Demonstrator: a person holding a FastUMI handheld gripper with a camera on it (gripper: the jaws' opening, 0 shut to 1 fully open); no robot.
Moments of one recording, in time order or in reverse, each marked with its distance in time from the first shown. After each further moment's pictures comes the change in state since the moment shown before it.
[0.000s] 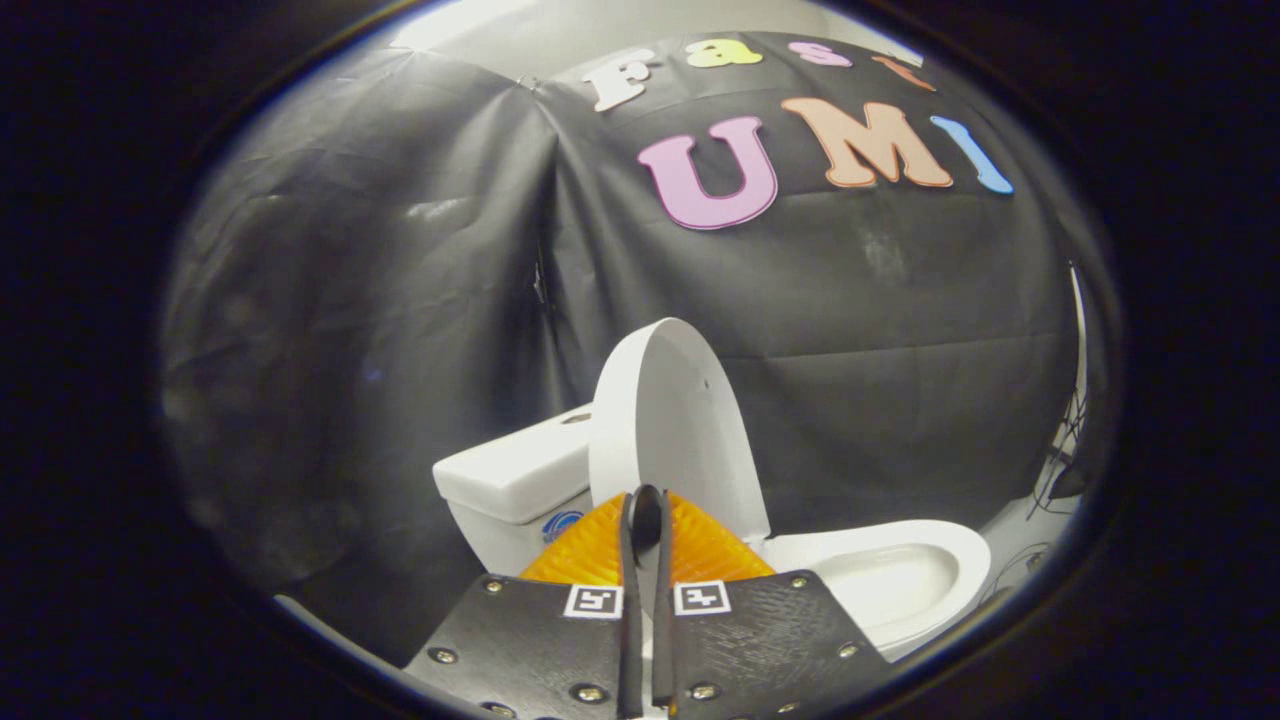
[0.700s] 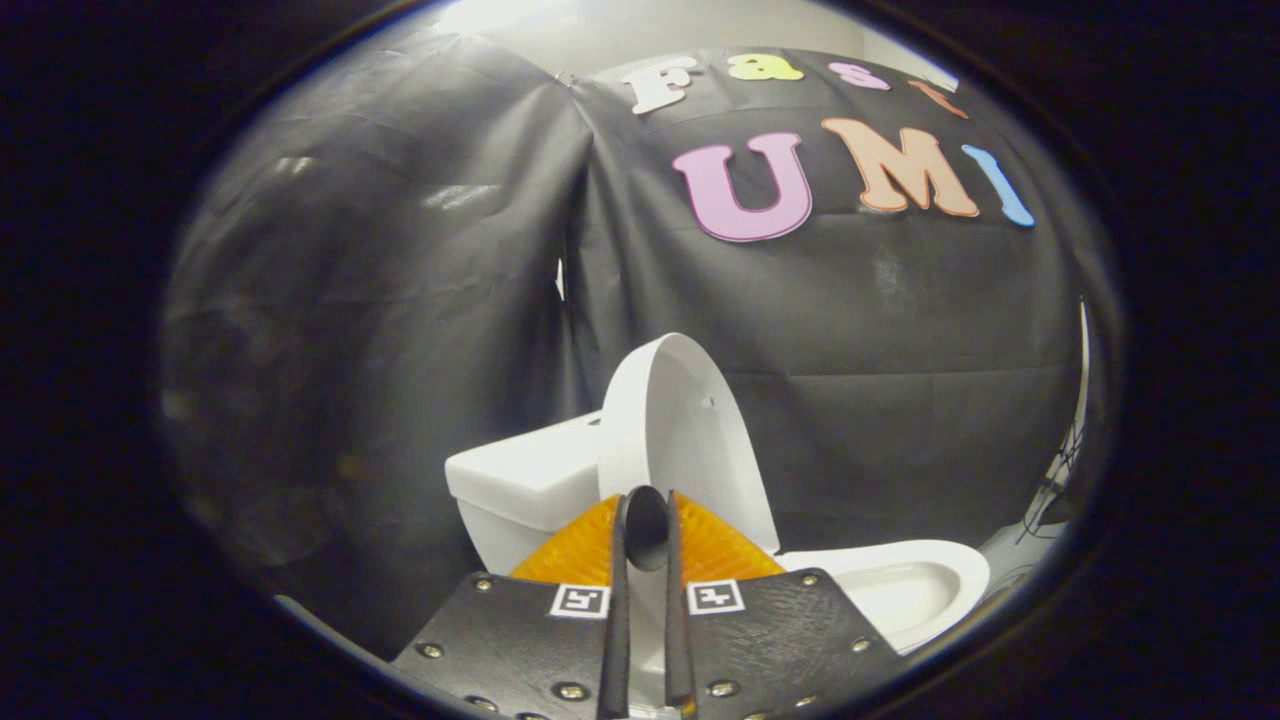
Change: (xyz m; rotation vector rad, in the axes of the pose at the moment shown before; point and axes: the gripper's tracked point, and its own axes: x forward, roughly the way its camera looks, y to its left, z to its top) arm 0.020 0.035 -0.006 -0.088 -0.036 -0.006
